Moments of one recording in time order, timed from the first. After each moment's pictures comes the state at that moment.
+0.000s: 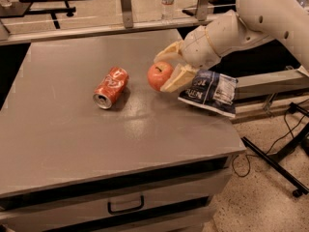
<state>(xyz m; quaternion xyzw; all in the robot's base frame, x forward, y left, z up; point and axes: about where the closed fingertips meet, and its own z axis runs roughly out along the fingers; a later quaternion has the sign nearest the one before) 0.602 -0.035 0.894 -0.75 0.52 0.15 0.39</state>
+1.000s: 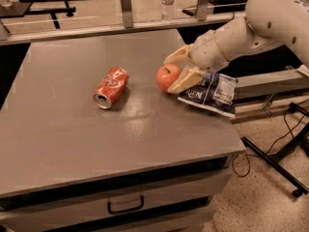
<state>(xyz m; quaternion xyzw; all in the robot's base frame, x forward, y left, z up) 0.612 -0.060 0.881 -0.72 0.56 0.16 0.39</state>
